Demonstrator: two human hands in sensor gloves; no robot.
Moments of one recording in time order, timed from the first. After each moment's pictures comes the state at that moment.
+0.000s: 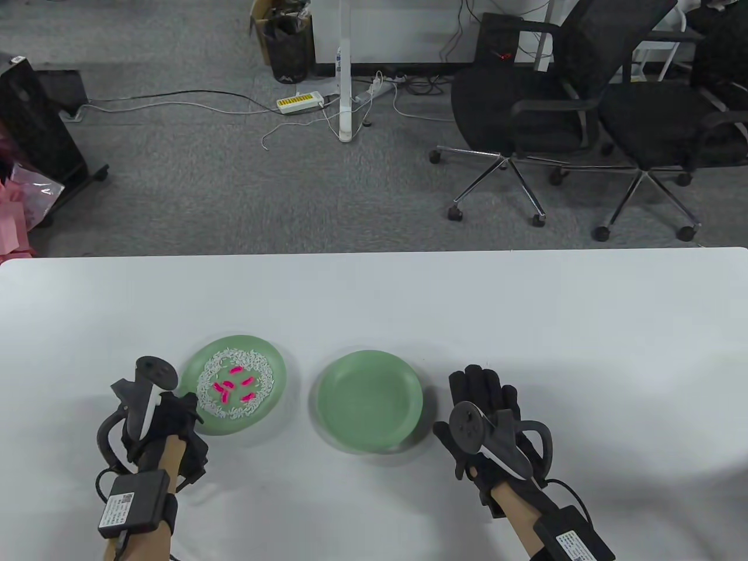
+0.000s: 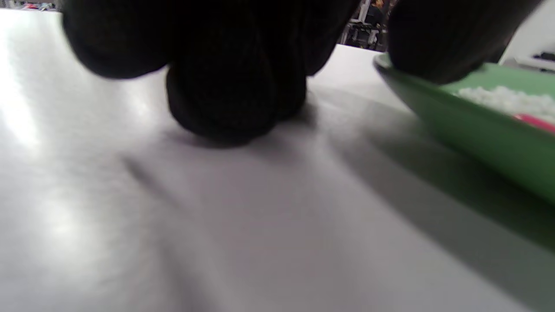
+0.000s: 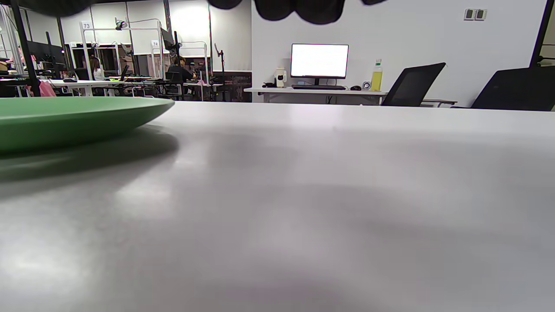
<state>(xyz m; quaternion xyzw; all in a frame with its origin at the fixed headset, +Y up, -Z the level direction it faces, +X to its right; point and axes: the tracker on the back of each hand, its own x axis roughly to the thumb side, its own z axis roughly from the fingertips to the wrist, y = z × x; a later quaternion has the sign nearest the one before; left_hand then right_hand) -0.363 -0.758 -0.337 -0.11 0.35 0.11 0.92 0.149 -0.746 -0.294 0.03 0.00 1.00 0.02</state>
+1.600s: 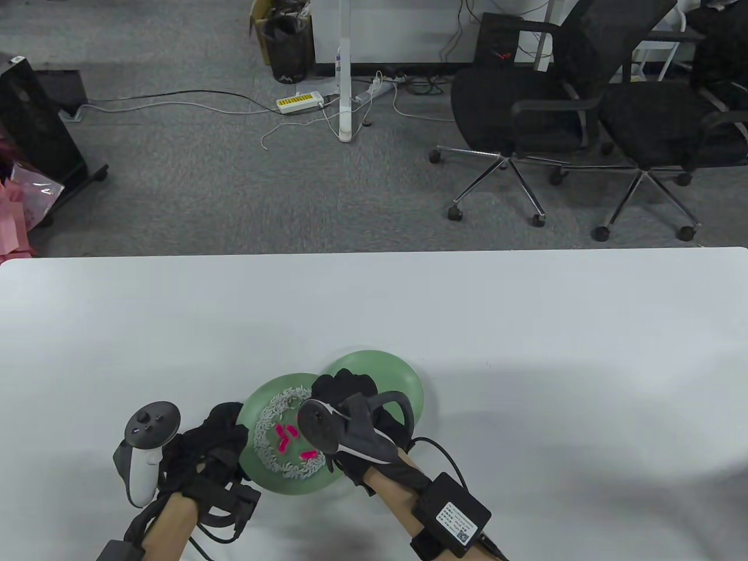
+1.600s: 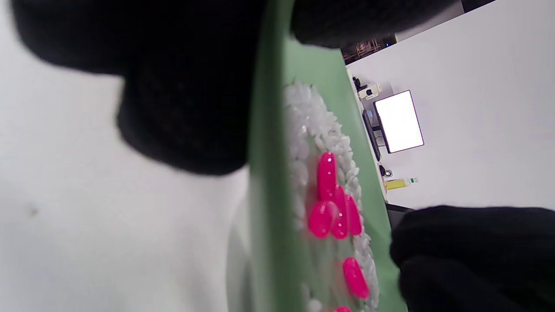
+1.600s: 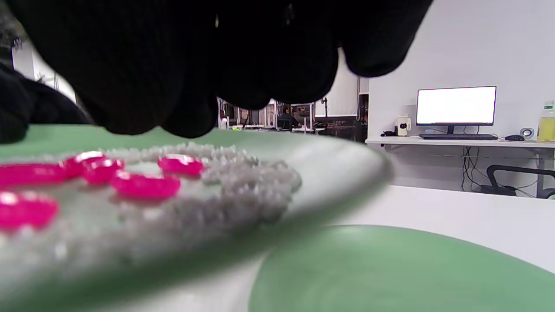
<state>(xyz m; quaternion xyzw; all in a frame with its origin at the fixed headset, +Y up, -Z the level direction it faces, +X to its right) -0.291 -0.733 -0.261 -0.15 0.12 0.54 0.82 -0.052 -0.671 -0.286 0.22 -0.08 0.97 0.05</state>
